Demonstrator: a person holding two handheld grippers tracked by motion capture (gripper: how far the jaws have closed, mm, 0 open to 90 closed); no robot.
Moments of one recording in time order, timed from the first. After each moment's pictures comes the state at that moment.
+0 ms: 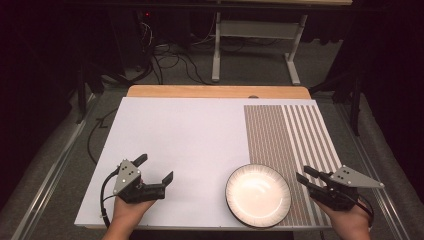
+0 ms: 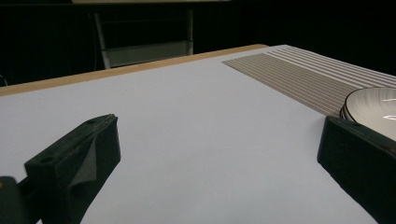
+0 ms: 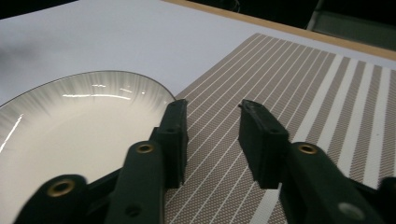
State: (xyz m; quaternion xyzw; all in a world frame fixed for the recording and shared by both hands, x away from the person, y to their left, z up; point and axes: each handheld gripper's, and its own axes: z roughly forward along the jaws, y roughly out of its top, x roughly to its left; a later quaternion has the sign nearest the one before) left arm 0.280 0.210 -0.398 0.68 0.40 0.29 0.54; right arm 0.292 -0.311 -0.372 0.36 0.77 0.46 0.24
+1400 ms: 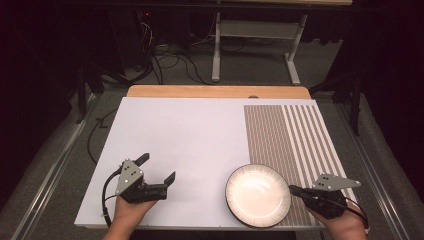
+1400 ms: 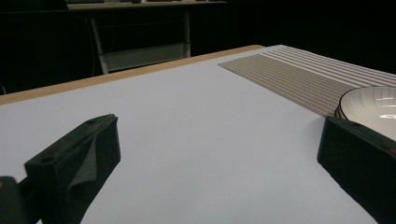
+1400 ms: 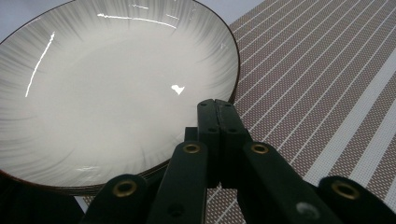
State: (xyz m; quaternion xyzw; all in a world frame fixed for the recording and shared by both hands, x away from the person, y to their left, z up) left arm 0.280 0.205 -0.395 0.69 0.38 0.29 0.54; right arm 0.287 -0.294 -0.387 0.33 0.85 0.38 0.16
